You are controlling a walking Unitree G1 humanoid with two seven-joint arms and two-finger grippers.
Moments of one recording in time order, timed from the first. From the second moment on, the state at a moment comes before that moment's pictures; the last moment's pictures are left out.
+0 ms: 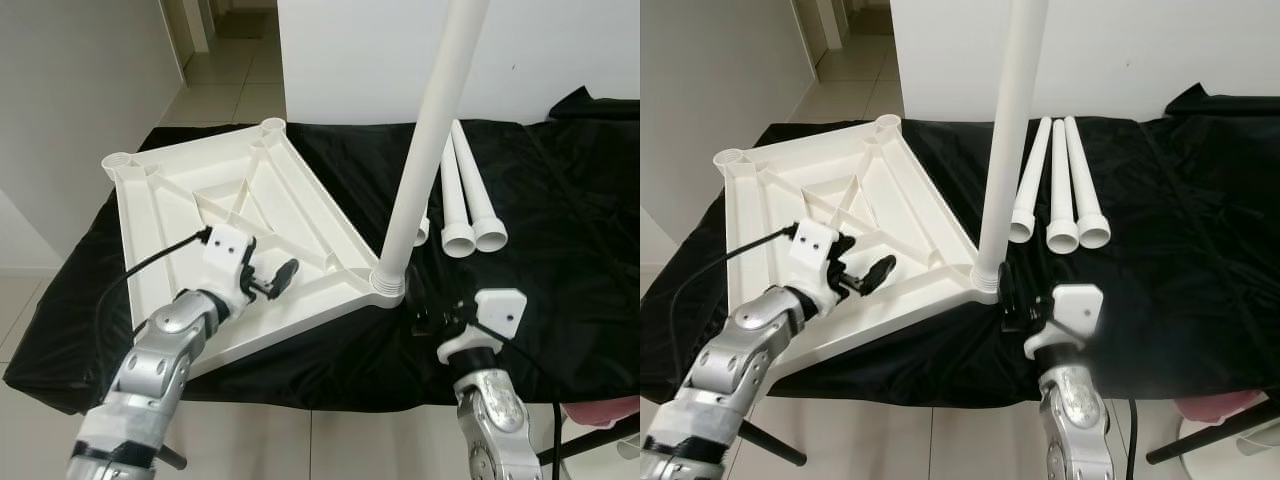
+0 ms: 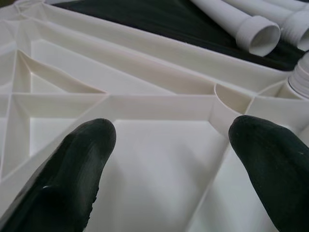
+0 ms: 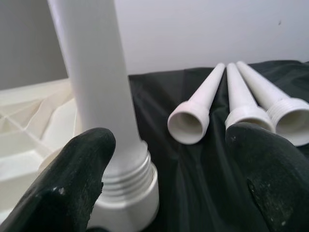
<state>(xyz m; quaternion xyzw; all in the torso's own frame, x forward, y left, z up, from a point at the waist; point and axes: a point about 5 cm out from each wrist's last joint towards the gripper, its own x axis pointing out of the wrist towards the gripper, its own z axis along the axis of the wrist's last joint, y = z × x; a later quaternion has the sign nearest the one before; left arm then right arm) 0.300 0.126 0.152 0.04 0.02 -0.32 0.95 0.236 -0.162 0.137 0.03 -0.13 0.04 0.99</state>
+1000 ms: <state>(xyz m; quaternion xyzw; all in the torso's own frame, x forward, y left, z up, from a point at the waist) 0.319 0.110 0.117 0.06 0.16 -0.31 0.94 0.233 -0.166 0.132 0.00 -0.13 0.04 0.99</state>
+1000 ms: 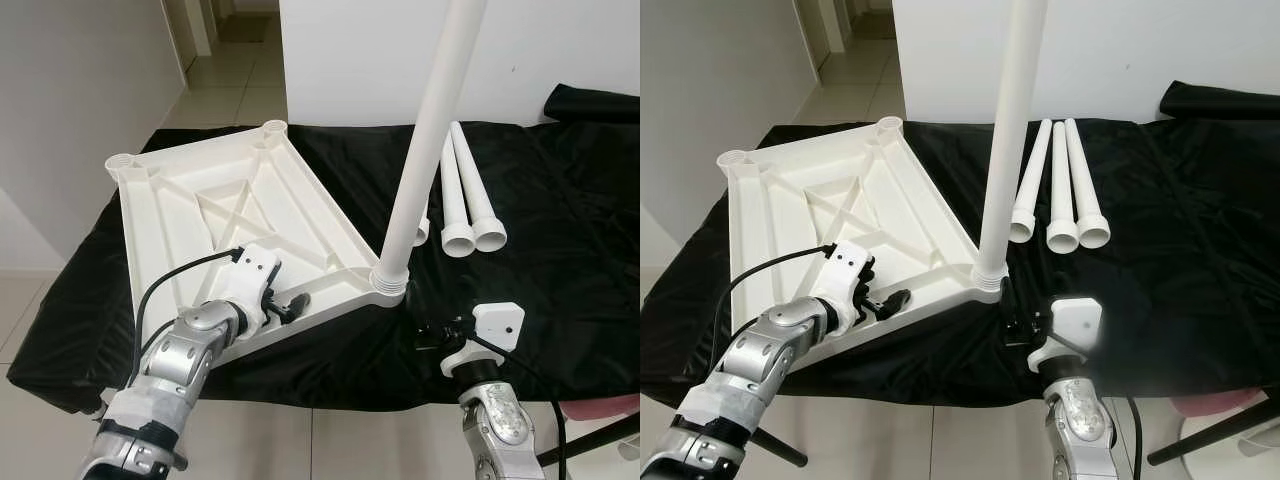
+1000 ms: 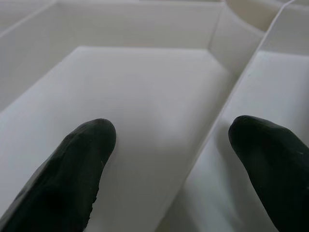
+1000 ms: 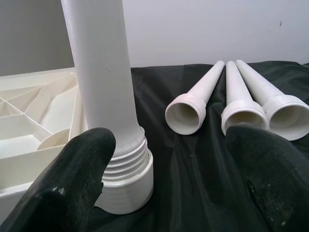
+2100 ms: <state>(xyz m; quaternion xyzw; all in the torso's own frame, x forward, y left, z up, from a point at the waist) 0.337 0.099 0.124 0.06 0.17 -0.28 0.94 0.247 -0.160 0.133 -0.01 -0.13 0.01 0.99</state>
